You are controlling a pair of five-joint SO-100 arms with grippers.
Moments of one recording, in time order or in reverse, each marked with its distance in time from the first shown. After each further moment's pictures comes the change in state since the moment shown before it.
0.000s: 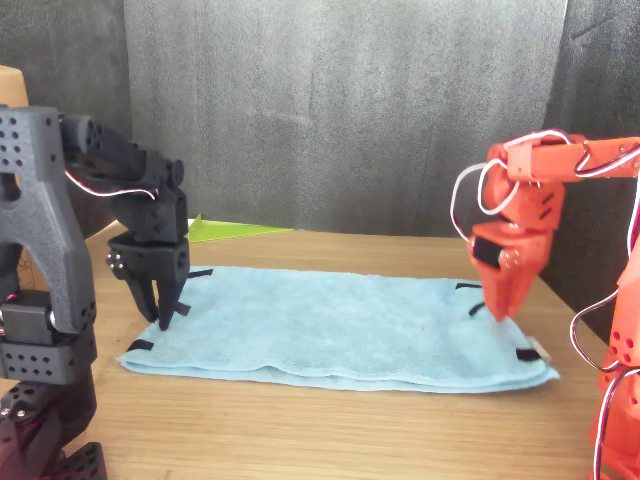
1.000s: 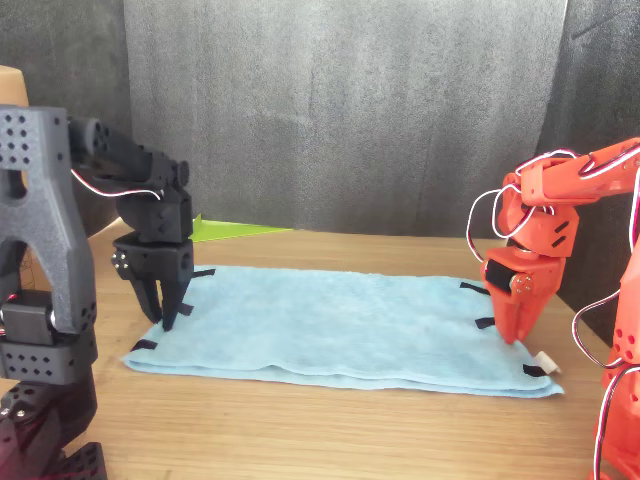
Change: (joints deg) arm 0 -0.8 -2.5 -3.0 1.5 0.0; arm 1 -6.7 -5.8 11.2 -13.6 -1.1
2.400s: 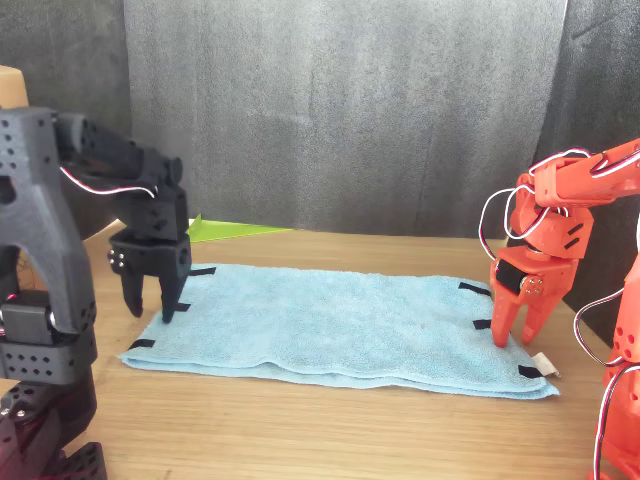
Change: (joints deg) arm 0 0.2 2.9 2.5 -3.3 -1.0; arm 1 -1.7 5.9 4.8 -4.0 -1.2
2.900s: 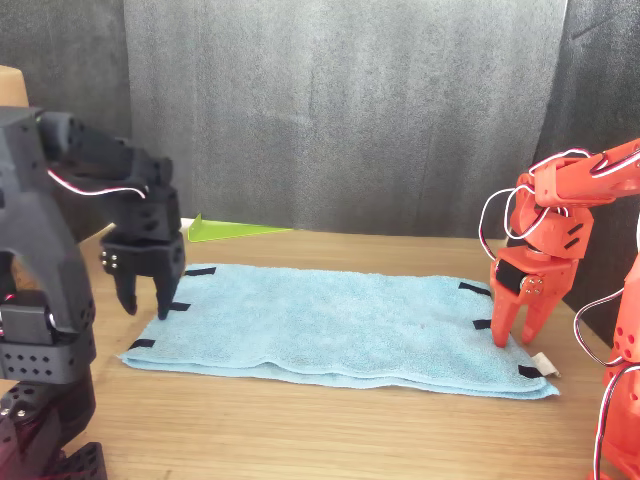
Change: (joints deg) arm 0 1.1 7.1 6.2 -4.6 -1.1; arm 1 0.0 0.0 0.0 0.0 0.3
